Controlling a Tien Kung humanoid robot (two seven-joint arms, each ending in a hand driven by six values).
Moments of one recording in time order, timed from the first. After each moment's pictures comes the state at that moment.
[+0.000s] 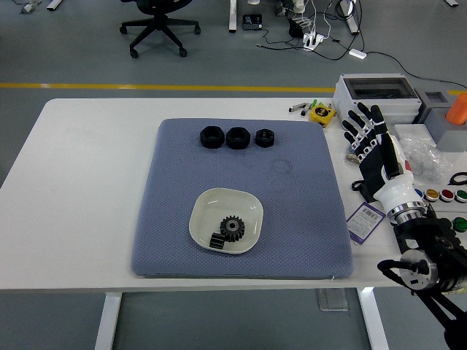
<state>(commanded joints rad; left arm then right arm) -0.07 0.04 -0.61 -0.18 0.76 0.25 0.25 0.35 -0.30 0.94 1.42 -0.51 -0.34 0.30</state>
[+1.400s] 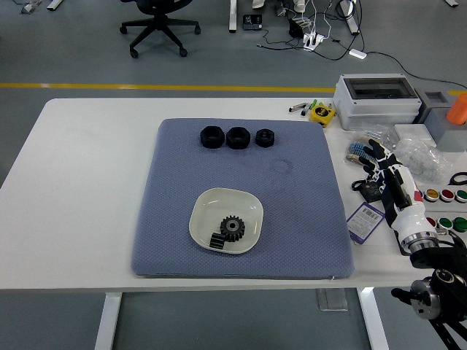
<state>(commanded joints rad) -0.05 0.05 -0.59 -0.18 0.76 0.25 0.25 0.21 -0.26 1.05 1.40 -0.86 -0.39 0.20</state>
